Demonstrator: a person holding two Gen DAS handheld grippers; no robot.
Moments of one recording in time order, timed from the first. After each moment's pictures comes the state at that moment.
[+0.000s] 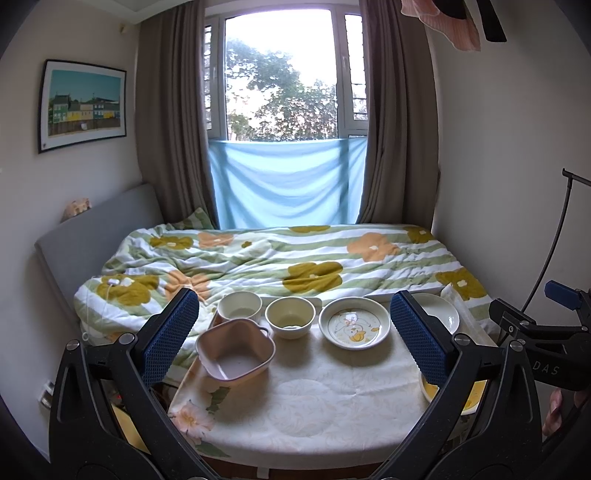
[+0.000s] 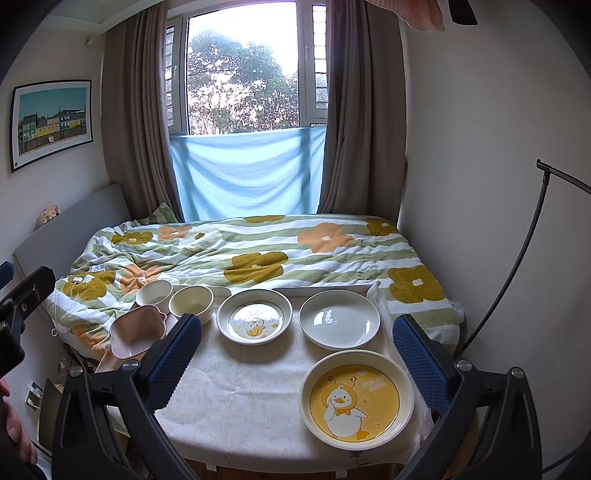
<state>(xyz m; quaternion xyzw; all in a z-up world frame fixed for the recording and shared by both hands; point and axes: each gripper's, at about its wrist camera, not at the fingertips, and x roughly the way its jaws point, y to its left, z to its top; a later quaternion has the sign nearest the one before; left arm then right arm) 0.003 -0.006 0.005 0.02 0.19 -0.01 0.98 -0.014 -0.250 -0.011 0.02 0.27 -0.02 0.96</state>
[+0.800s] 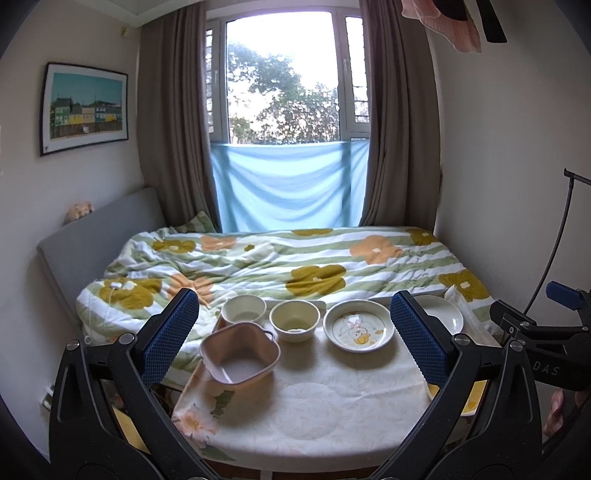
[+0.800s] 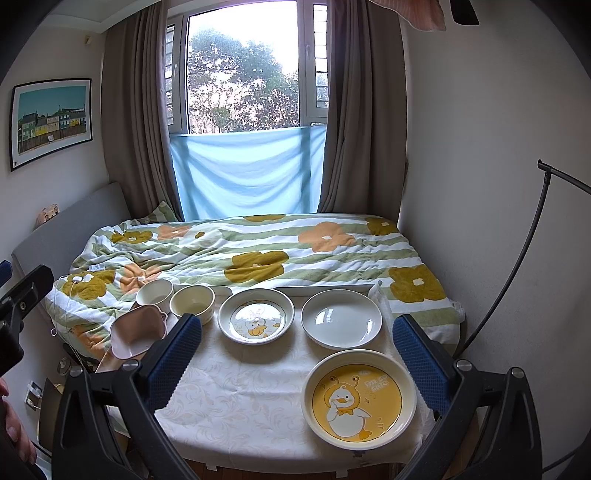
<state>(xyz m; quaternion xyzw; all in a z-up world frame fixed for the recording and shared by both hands) 0.003 -0.005 0.008 0.03 0.18 0.00 0.98 -0.014 -0.251 -0.011 0.02 0.27 -0.02 0.96</state>
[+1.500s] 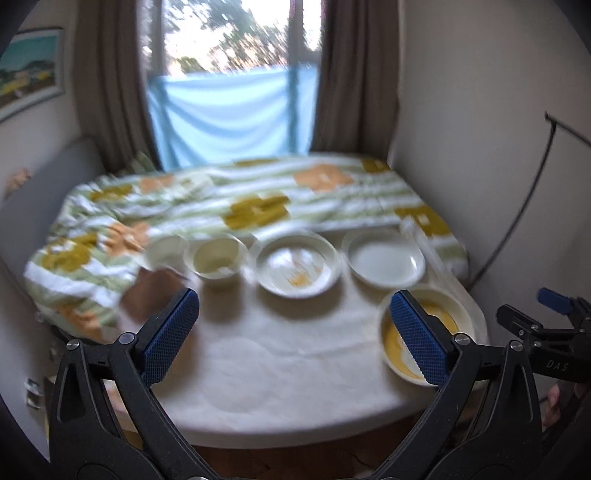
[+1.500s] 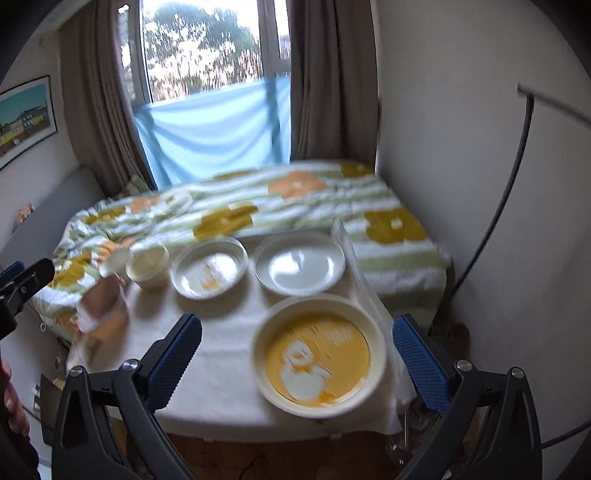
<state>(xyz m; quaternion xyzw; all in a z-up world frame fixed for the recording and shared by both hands) 0.079 -0.087 -0.076 0.03 0.34 -0.11 0.93 0.005 -0.349 -0.092 0.07 0.38 -0.05 0.92</state>
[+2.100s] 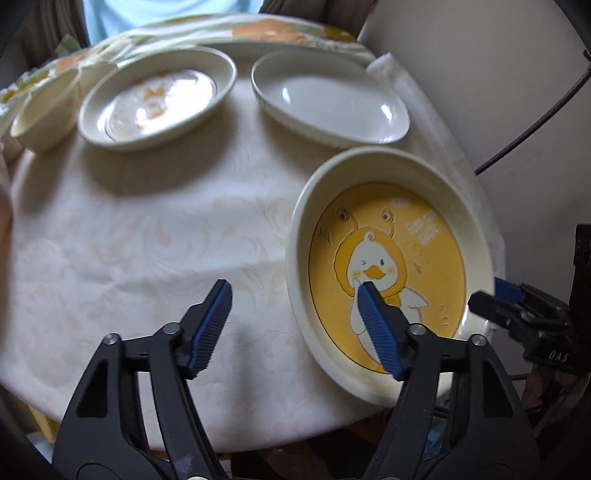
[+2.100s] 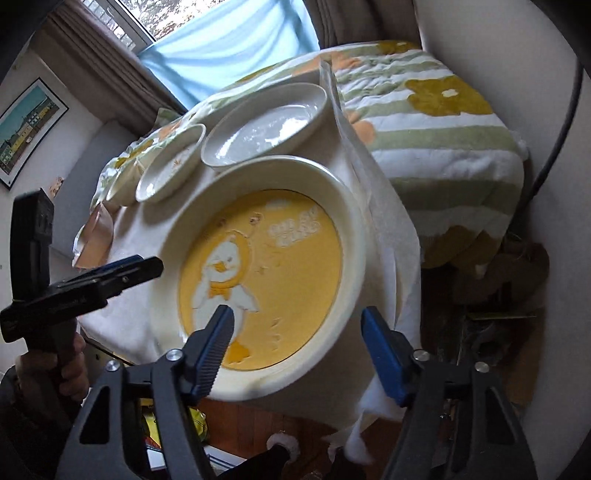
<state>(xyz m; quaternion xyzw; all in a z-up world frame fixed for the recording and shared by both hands) 0.160 -0.210 -0.299 -0.01 0.55 -0.18 0.81 0.059 -0.462 -0.259 0.17 0.52 0.11 0.83</state>
